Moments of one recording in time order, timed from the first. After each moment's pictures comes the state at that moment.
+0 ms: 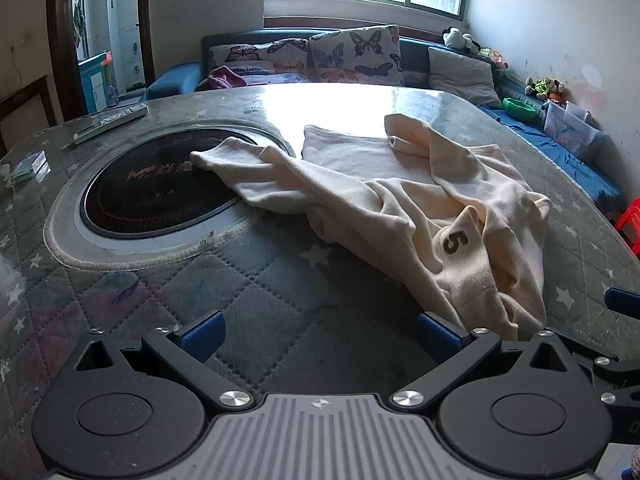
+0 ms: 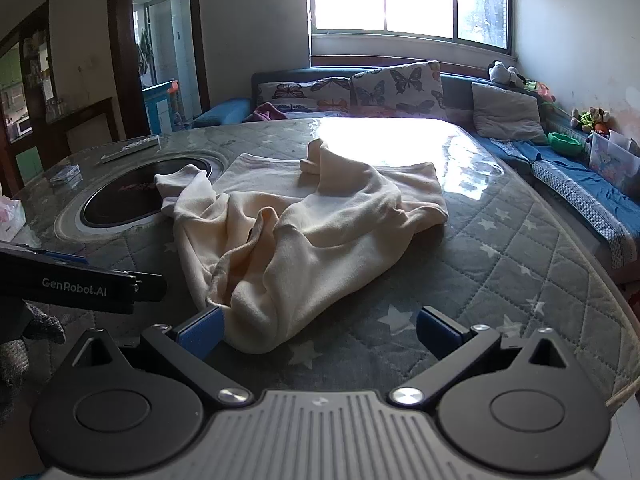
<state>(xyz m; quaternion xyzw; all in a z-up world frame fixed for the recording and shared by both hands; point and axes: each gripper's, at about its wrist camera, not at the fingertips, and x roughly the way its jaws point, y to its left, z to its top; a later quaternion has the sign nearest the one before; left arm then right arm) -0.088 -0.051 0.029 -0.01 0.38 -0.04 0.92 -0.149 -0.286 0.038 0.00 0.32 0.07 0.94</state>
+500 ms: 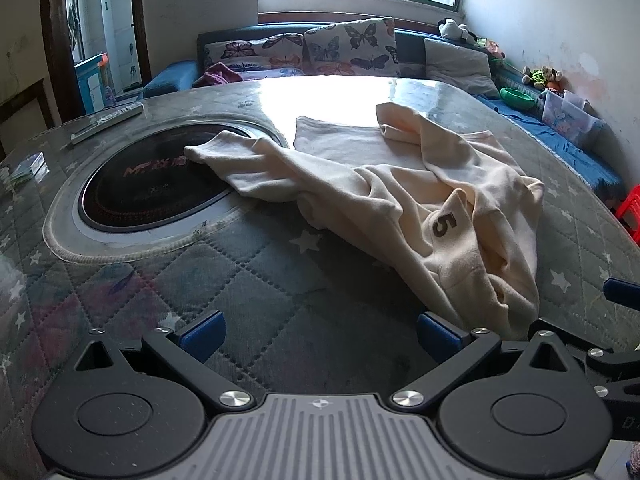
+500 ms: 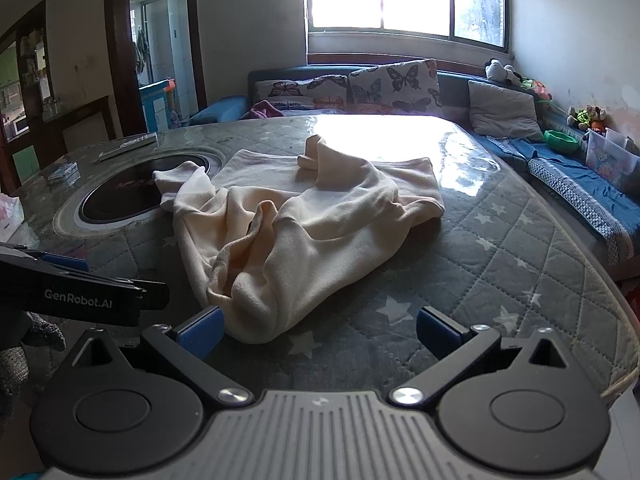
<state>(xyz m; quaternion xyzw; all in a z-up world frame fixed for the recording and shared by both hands) -0.094 -0.060 0.028 0.01 0.39 -0.04 0.92 -0.155 -0.286 0.037 0.00 0.32 0.06 0.94</state>
